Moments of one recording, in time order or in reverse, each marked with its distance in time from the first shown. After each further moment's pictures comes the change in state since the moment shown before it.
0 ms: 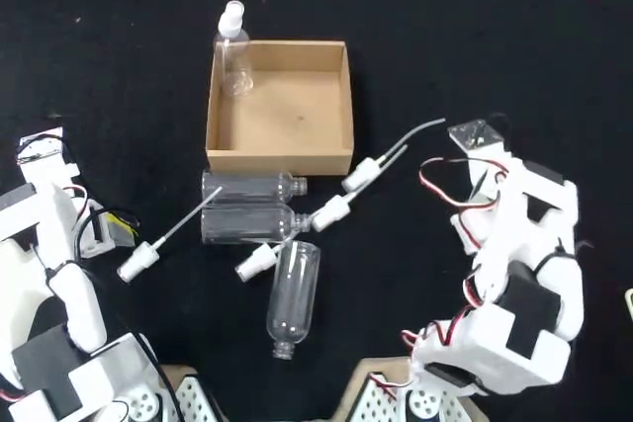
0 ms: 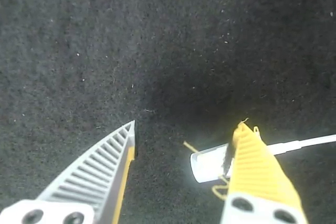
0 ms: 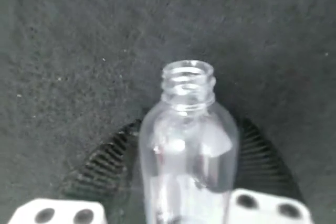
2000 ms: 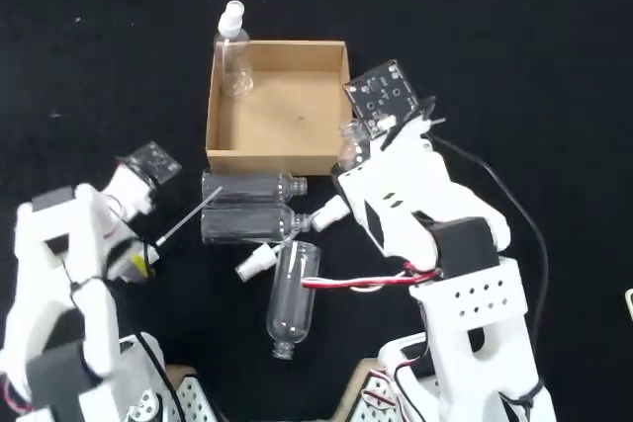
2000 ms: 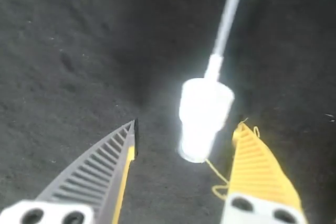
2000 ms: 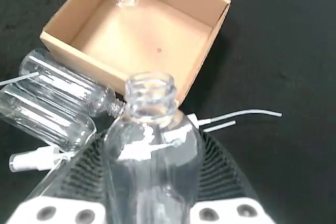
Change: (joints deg) left arm 9.0 -3.6 4.0 -1.8 -50.1; right arm -42.9 -51.7 -1.0 10.0 -33.5
